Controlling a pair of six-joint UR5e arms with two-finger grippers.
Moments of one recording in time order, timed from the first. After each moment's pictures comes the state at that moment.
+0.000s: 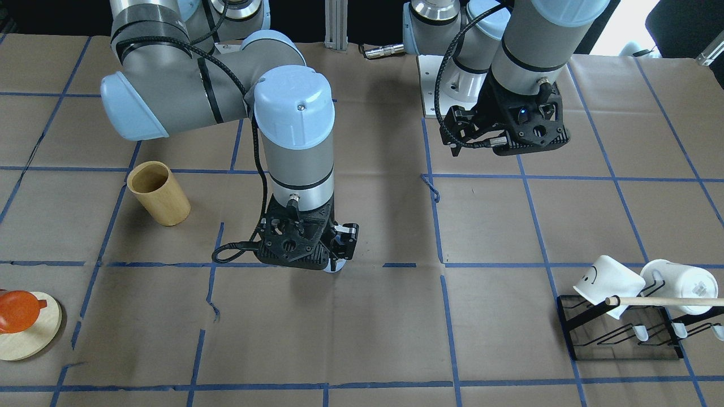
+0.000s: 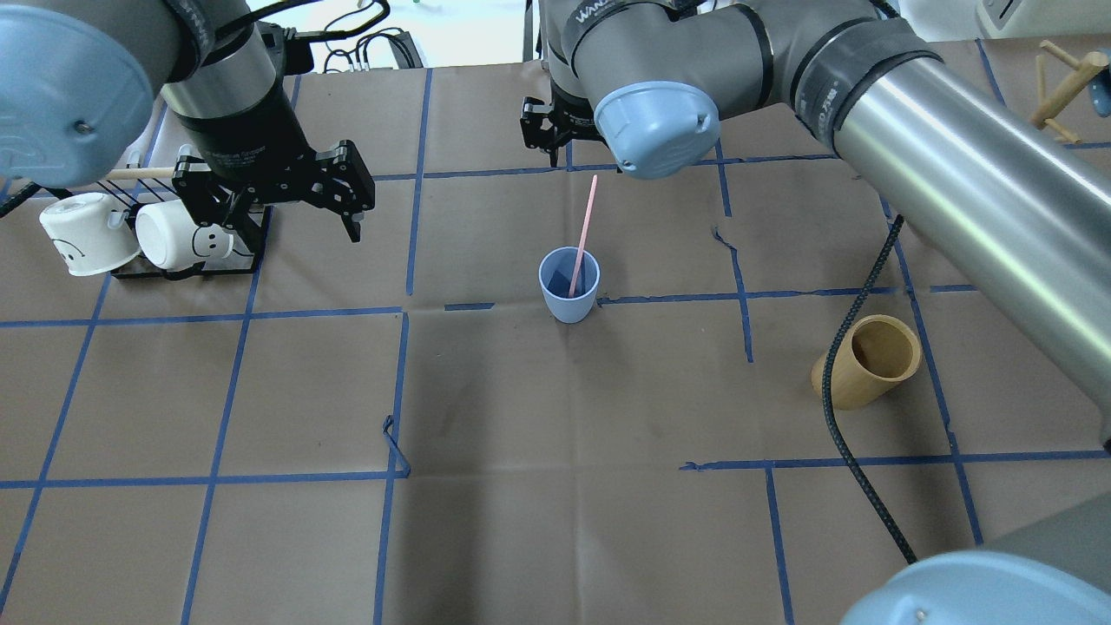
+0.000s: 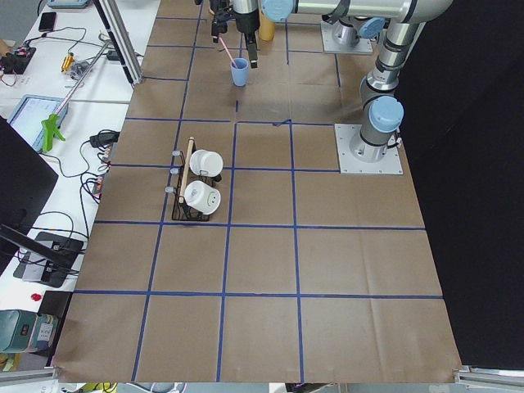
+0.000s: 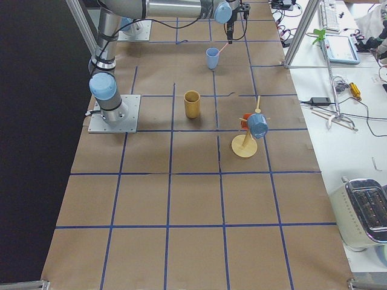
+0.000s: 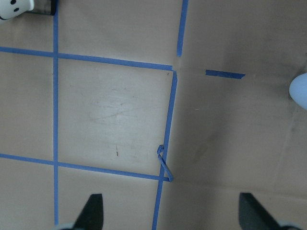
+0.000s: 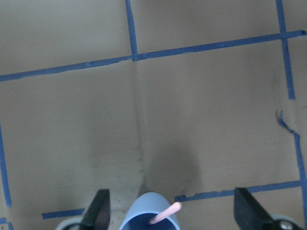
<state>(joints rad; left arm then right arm) -1.61 -1.63 -1.53 -1.68 1.63 -0.17 1.88 -1.15 1.33 -1.92 -1.61 0.42</state>
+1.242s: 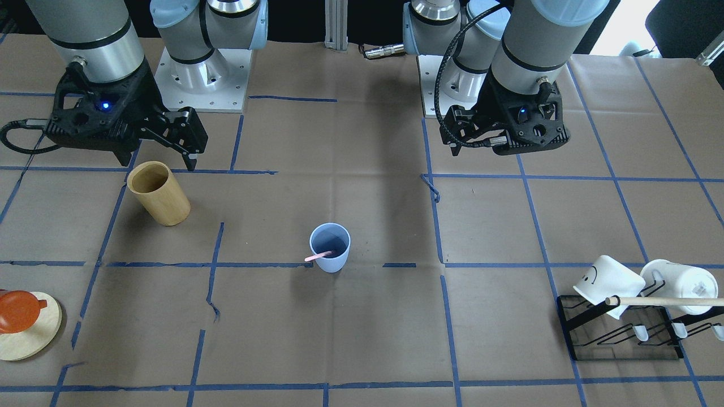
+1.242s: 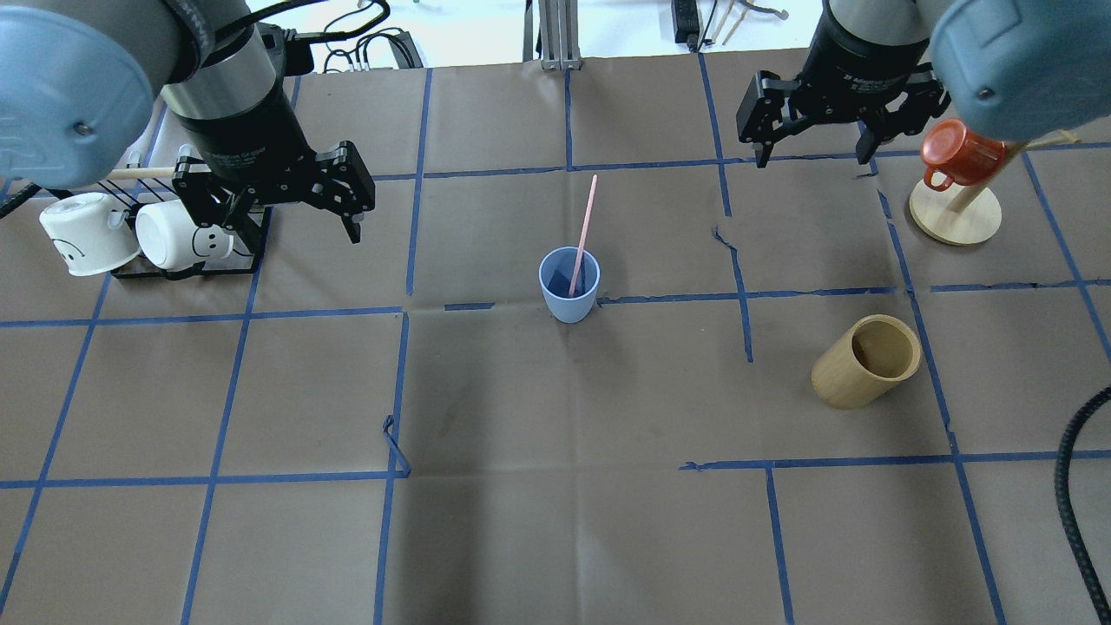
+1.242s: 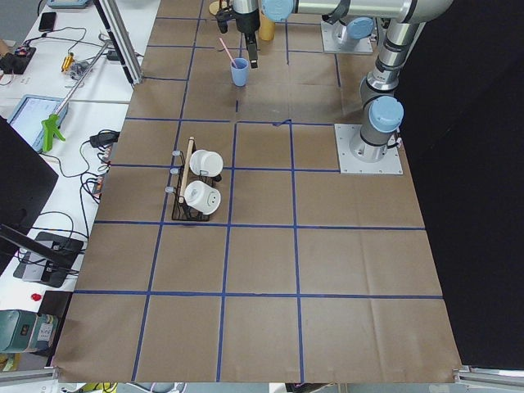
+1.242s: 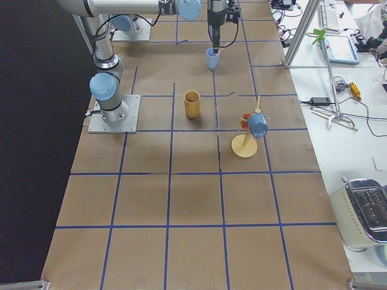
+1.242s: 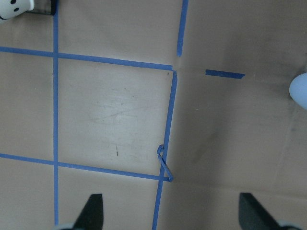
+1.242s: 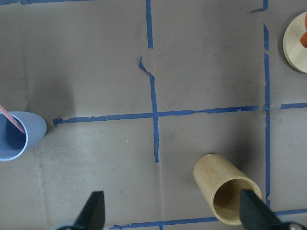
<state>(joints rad) -1.61 -1.62 -1.53 -1.68 1.63 -0.17 1.58 -1.53 1.54 -1.64 -1.61 0.07</state>
